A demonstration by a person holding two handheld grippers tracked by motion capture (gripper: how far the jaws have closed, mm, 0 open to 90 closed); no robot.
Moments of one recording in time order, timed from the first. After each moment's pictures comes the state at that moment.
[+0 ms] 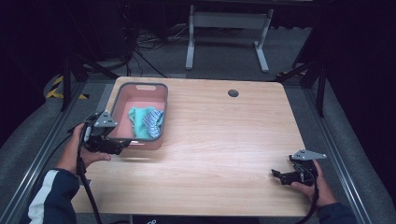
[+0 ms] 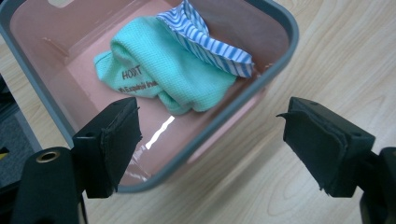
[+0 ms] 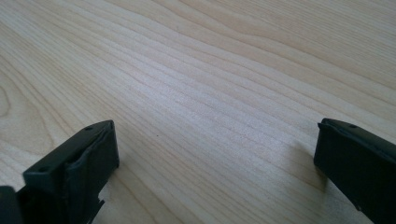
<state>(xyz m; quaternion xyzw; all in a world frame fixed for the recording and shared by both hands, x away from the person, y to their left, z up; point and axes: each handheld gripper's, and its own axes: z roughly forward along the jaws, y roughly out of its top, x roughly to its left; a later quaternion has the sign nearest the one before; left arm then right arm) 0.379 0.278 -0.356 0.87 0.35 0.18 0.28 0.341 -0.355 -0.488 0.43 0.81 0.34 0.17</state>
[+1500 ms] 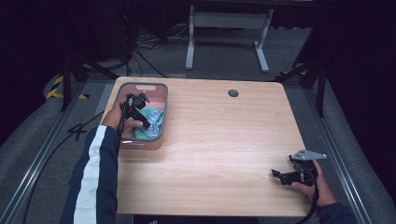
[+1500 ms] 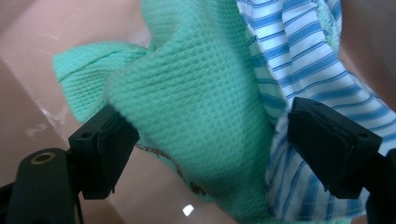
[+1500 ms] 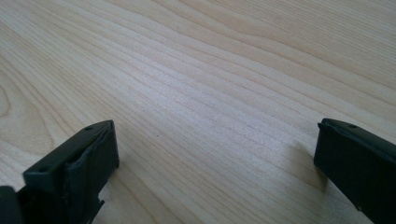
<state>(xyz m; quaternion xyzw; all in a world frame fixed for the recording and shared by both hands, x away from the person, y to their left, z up) 0.533 0.224 -0.423 0.89 0.44 0.07 0.09 0.341 -0.355 -0.488 0.43 0.81 0.34 0.17</state>
